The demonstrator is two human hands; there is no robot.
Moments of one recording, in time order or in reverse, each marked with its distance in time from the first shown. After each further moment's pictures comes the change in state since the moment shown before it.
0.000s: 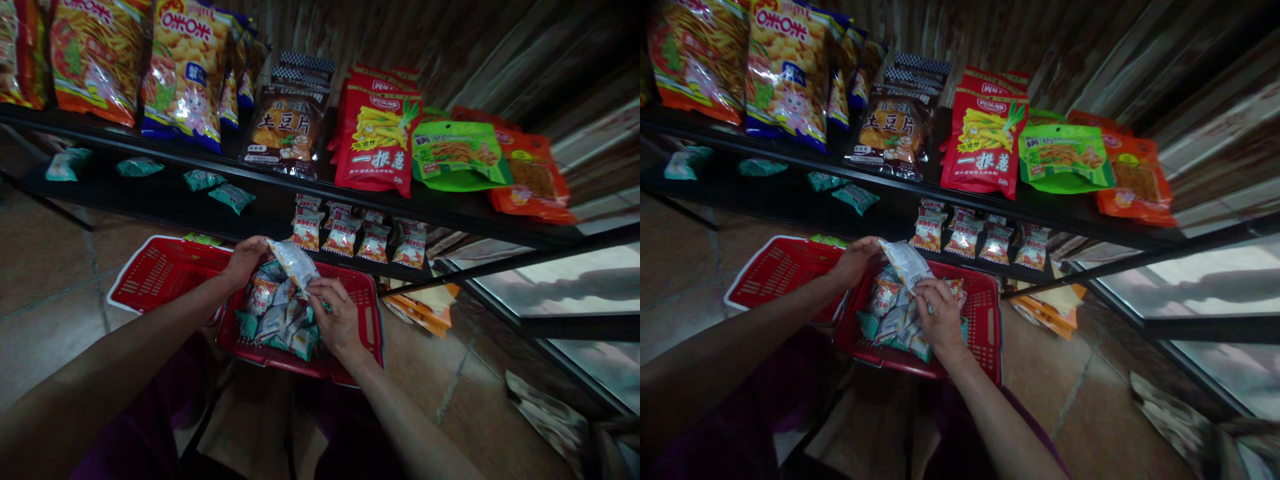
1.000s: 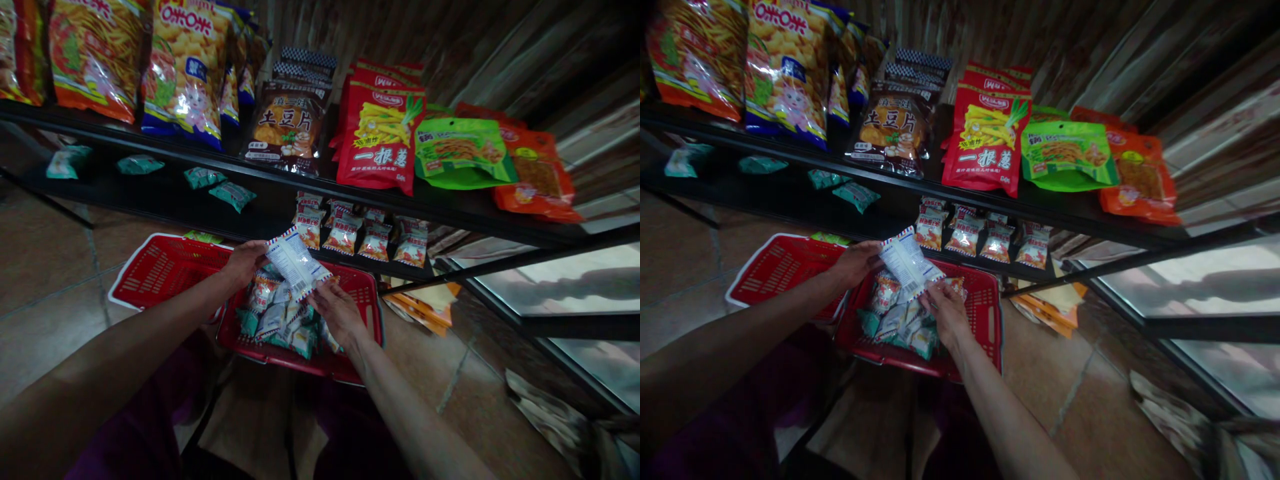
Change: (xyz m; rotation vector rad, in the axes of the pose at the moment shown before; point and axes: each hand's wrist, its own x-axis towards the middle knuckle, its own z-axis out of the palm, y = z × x) left_hand -0.003 -0.001 0.000 -0.084 0.139 -0.129; right_hand 0.002 0.016 0.010 0.922 0.184 1.218
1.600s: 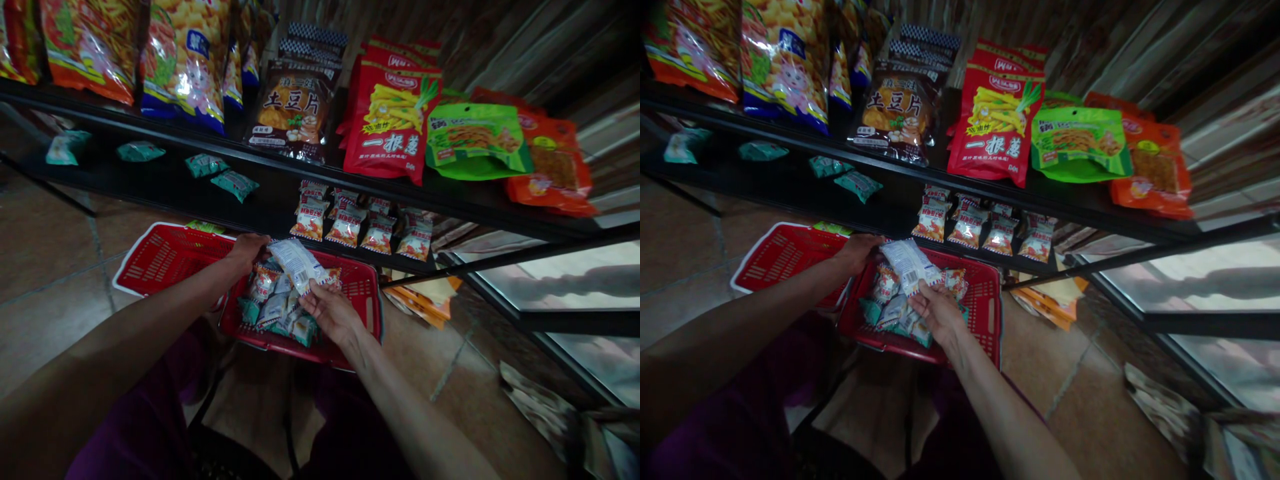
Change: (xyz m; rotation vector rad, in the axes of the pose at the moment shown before) left_hand 0.010 -0.001 0.003 0.238 0.161 -0.073; right_hand -0.015 0.005 0.008 0.055 -0.121 0.179
